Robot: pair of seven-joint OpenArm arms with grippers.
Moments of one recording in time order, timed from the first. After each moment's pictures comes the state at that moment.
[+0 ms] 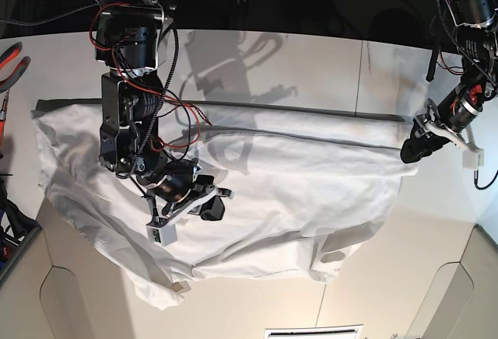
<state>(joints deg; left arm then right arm) 0.7 -19.7 -29.3 60.3 -45.2 -38.5 37.0 14.6 -7.8 10.3 66.1 20.3 24.2 -39.0</state>
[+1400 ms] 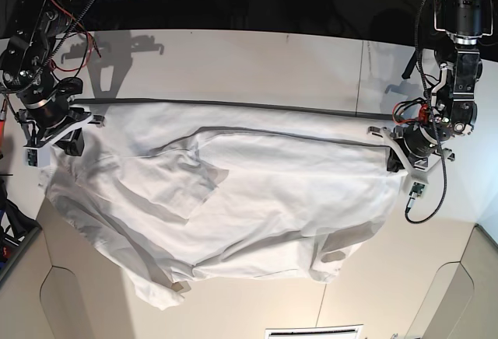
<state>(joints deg) -0.3 -21.7 -3.5 70.2 -11.7 -19.6 22.1 -5.7 5.3 27.4 86.9 10.5 27.8 -35.9</state>
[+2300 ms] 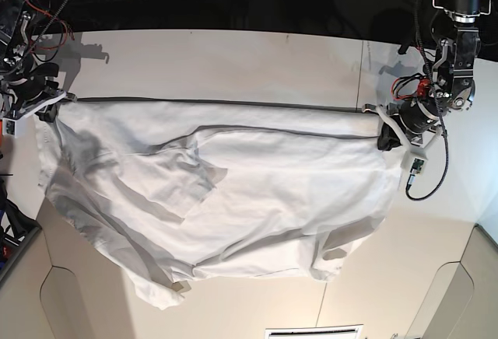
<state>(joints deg) 5.3 -21.6 -4.7 70.6 -15.7 -23.0 20.5 -6.1 12.6 31.9 69.9 9.8 26.9 -29.4</state>
